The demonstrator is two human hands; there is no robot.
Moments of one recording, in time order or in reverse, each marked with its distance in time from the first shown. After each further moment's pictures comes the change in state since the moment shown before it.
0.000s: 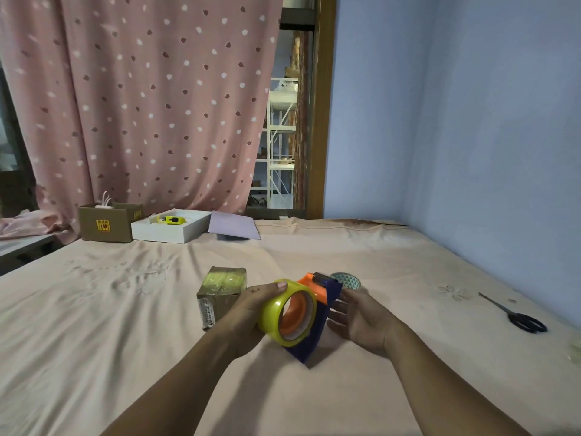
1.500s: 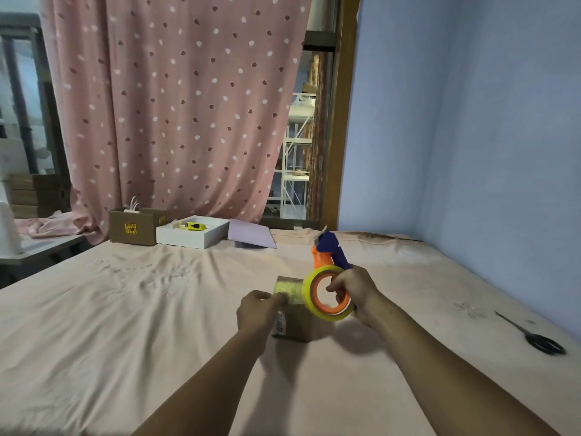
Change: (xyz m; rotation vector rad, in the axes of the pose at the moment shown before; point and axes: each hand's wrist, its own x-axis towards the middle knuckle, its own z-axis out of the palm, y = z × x) left_hand 0.015 -0.013 -0.028 0.436 0.742 -0.018; right_hand -0.020 -0.048 0.101 -0.557 0.308 -0.254
